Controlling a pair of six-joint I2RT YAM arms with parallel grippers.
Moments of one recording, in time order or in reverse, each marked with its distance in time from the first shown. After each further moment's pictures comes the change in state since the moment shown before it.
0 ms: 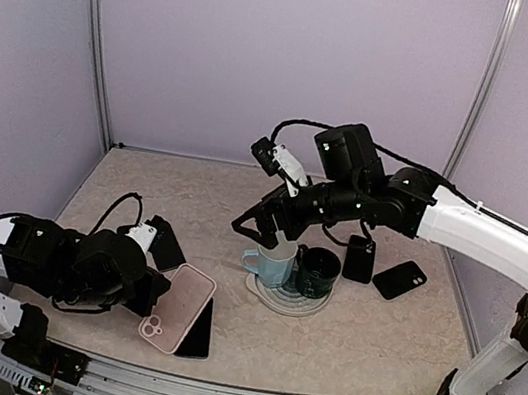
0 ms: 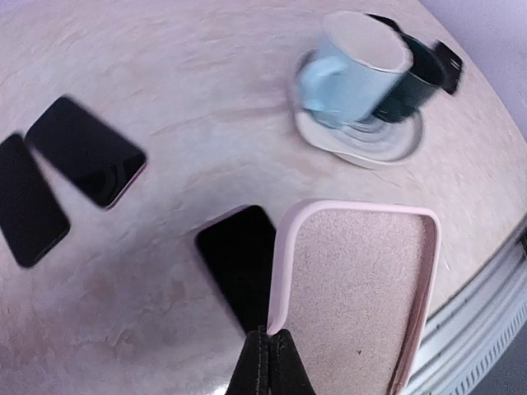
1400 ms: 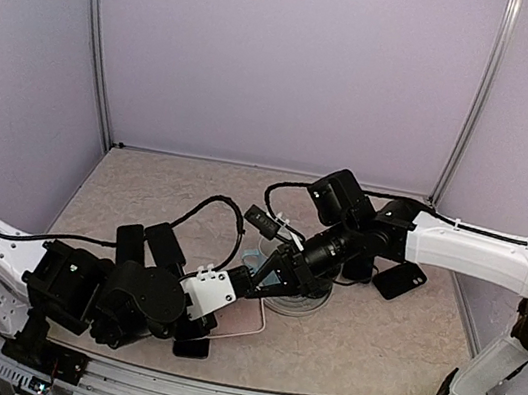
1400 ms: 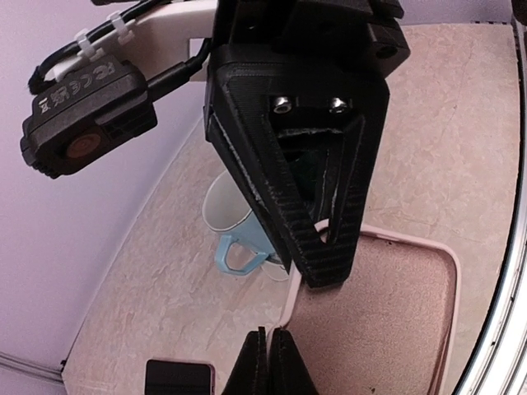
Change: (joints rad) left arm -0.257 0.267 0.169 0.400 -0.292 1.021; right arm -0.053 -0.013 -0.236 -0.018 -0.704 -0.029
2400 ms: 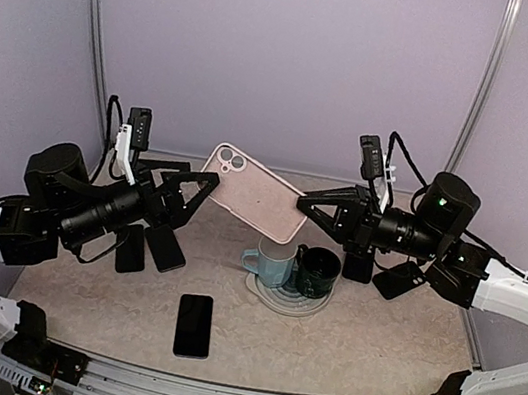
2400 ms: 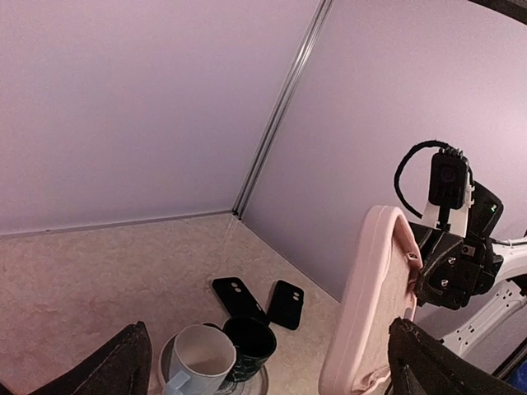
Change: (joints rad) left arm 0.467 -0.341 -0.143 0.470 0.498 -0.528; right arm -0.084 -0.448 -0.400 0.879 0.344 0.355
